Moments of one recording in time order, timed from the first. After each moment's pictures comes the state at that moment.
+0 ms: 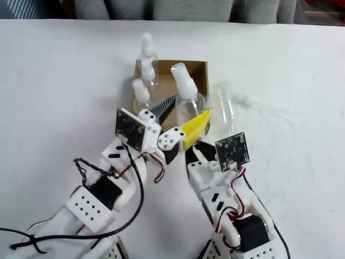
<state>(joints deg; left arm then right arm) 33.2 -55.3 68.6 -0.5 9.1 -24.7 -102.5 80.0 54.0 -2.4</state>
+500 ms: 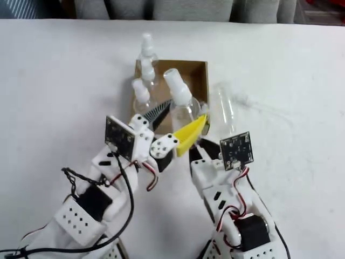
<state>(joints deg) 33.9 -65.8 68.7 9.4 8.7 -22.4 -102.5 80.0 53.5 -2.4</state>
